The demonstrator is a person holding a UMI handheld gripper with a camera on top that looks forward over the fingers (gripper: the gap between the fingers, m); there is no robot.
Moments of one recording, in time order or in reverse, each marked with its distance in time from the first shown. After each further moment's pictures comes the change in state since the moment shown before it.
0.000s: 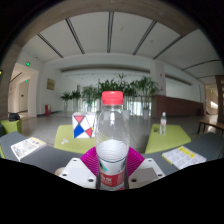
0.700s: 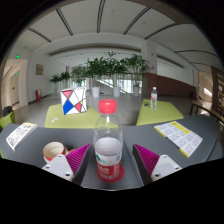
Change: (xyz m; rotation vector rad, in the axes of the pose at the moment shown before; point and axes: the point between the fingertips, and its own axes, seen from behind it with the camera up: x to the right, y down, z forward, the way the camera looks) arm 0.028 0.099 -0.021 -0.246 0.106 0.040
